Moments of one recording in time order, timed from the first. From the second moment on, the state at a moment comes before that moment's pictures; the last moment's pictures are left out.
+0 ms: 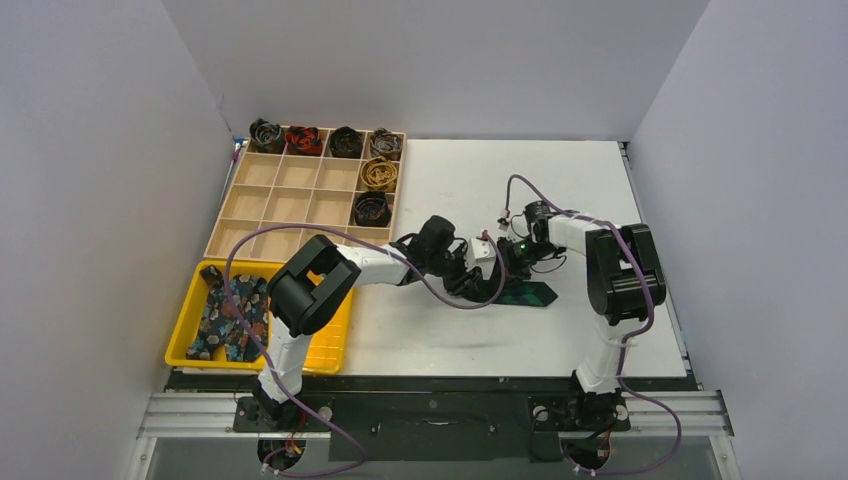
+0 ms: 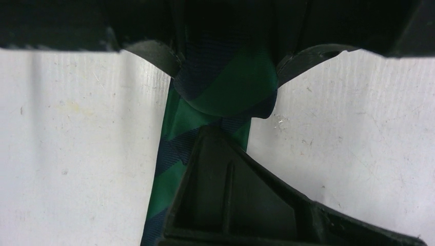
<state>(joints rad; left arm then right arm) -0.80 2.07 1.20 0.18 0.58 0.34 0.16 1.91 1.10 -0.64 -0.70 0.16</state>
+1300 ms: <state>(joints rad) -0.80 2.09 1.36 -0.22 0.62 0.57 0.11 1.85 1.11 -0.64 -0.75 0.15</state>
